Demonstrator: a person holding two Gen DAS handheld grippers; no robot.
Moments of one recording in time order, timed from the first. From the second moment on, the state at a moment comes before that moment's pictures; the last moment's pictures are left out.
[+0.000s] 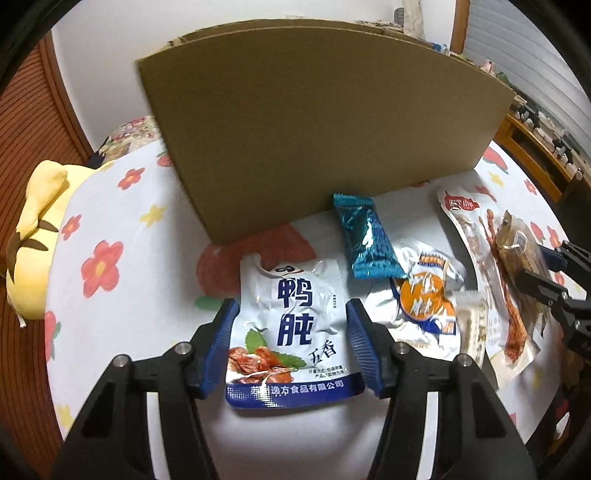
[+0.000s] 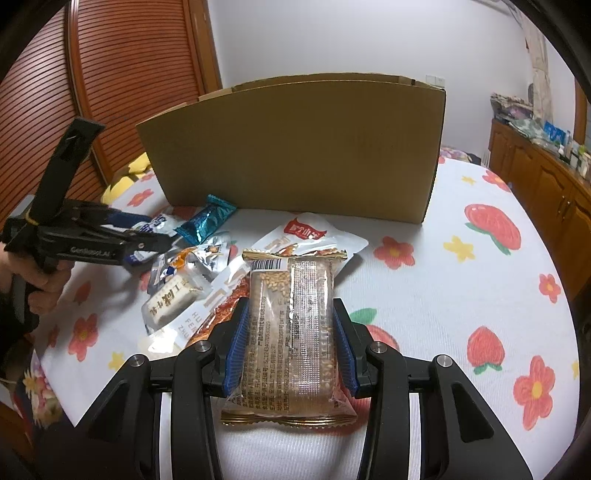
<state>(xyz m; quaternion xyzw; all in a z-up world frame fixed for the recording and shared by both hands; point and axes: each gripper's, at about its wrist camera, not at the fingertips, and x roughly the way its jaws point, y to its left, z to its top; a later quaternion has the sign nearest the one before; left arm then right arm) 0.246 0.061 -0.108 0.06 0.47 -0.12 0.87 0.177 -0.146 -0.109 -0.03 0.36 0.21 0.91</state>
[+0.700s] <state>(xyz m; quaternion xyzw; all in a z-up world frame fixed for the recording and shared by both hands) 0.189 0.065 -0.057 0.03 0.38 -0.14 0.91 0.173 -0.147 -0.107 -0.03 0.34 0.21 0.92</state>
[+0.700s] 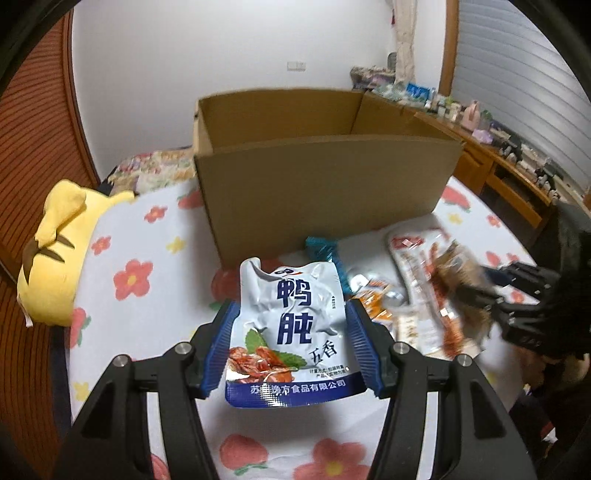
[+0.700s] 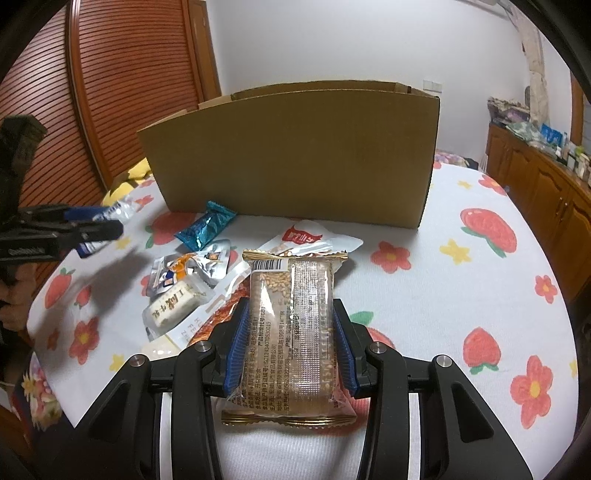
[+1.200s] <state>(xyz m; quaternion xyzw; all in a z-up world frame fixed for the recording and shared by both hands) 0.193 0.041 -0.024 0.03 0.34 -0.16 0.93 0.166 -0.147 -0.102 -0.03 0.32 0.21 0.92</state>
